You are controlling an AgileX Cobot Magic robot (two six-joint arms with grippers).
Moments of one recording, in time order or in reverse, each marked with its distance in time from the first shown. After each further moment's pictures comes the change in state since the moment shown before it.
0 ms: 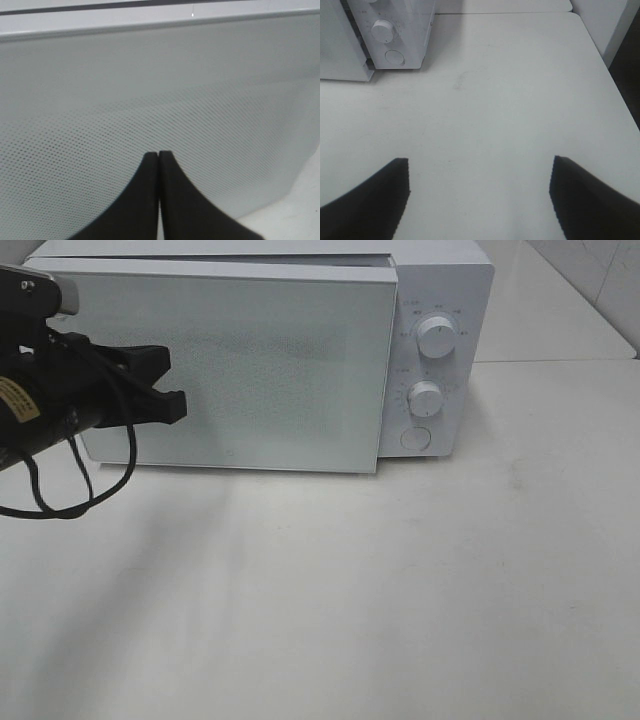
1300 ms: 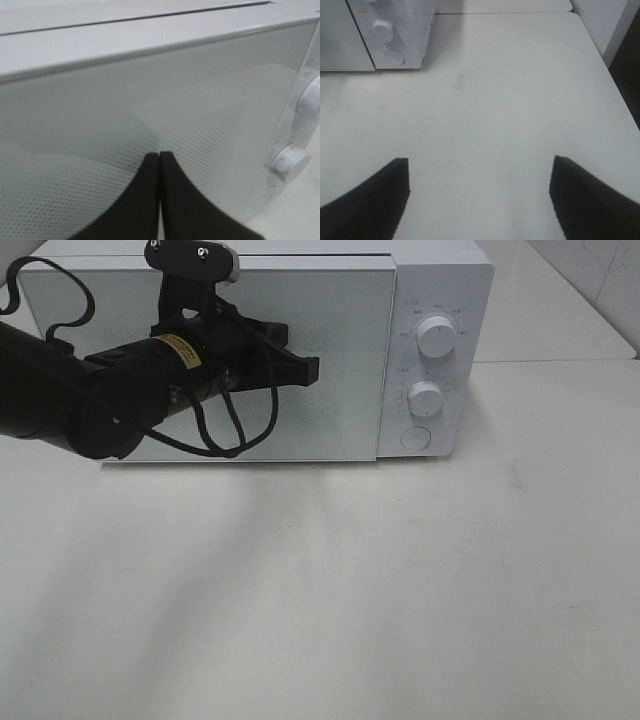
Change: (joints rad) left arm -0.200 0.240 -0.407 -0.240 0.197 0.138; right arm 0.000 0.000 0.000 0.000 0.000 0.000
